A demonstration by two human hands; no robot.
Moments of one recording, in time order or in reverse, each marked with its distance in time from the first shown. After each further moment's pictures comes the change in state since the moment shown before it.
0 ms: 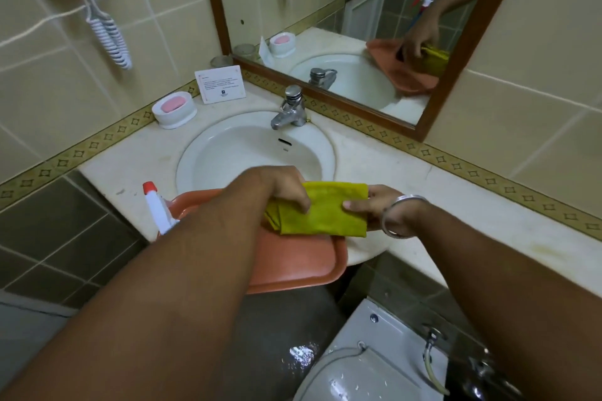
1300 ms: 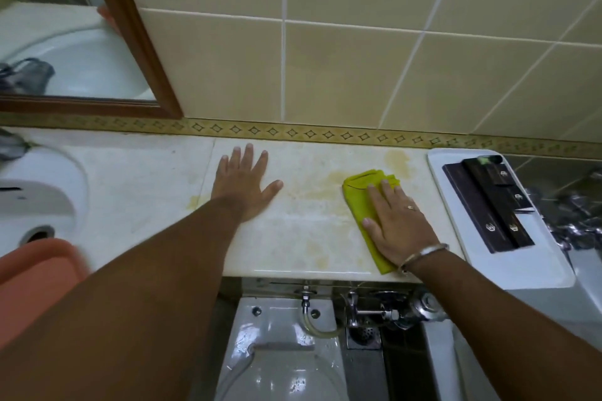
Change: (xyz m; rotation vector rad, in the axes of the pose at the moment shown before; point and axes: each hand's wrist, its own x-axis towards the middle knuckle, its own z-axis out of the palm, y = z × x) left_hand 0.191 0.270 0.199 0.626 0.405 0.525; right_hand -0.189 0.261 -0.226 -1.005 0.805 0.256
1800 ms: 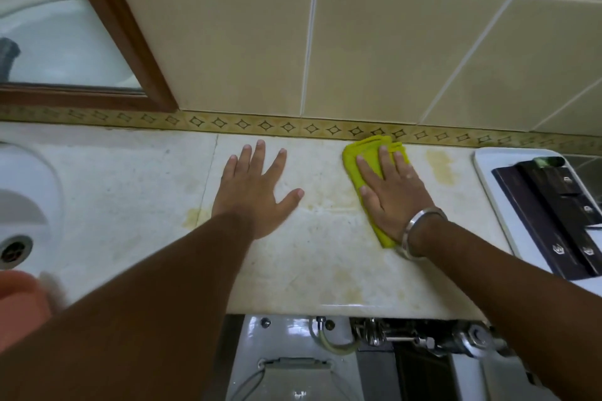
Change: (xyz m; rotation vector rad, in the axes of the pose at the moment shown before) left_hand 0.015 -0.012 0.025 -0.064 0.116 0.029; right_hand 0.104 -0.031 0.017 -0.142 0.042 -0.074
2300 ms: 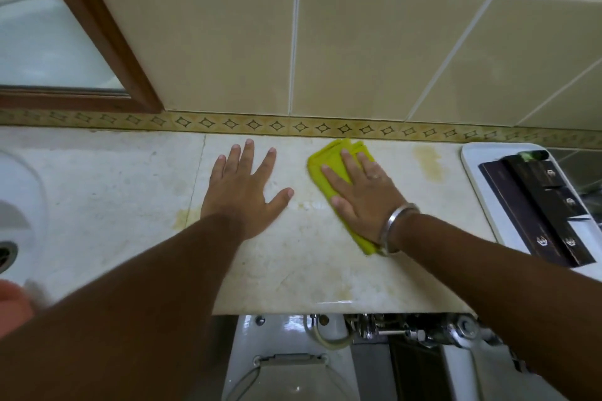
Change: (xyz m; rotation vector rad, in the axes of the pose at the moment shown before) left_hand -0.001 0.002 -0.004 0.008 -0.016 0.000; right_hand -0.001 -0.022 -0.007 -0.049 0.004 -0.165
